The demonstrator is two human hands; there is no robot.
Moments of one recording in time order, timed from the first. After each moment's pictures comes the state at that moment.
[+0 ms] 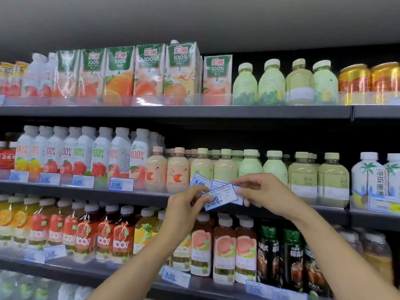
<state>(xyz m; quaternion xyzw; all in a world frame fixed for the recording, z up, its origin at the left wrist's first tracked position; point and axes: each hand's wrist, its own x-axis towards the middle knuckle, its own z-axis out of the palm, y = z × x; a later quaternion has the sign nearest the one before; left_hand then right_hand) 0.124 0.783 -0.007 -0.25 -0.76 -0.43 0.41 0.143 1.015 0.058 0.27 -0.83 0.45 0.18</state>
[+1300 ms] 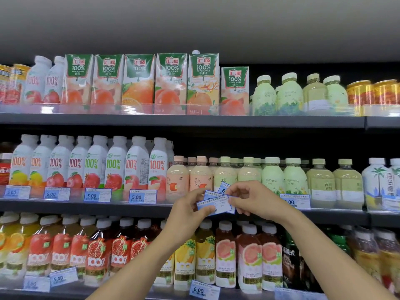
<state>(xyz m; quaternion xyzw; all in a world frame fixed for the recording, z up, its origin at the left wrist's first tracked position) 0.096 0.696 -0.001 -0.32 -0.75 -0.52 0.25 0.138 0.913 0.059 0.25 -0.87 0.38 0.19</state>
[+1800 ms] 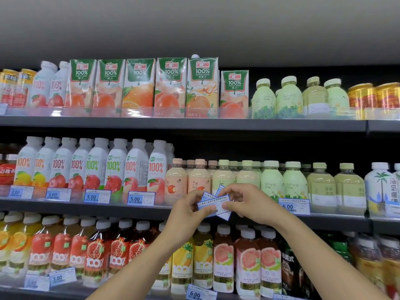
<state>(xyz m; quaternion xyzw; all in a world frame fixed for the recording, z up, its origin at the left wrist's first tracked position) 0.102 0.708 0.005 -0.32 -0.73 -0.56 0.24 0.132 0.912 0.061 0.26 -0.89 0.32 0.21</state>
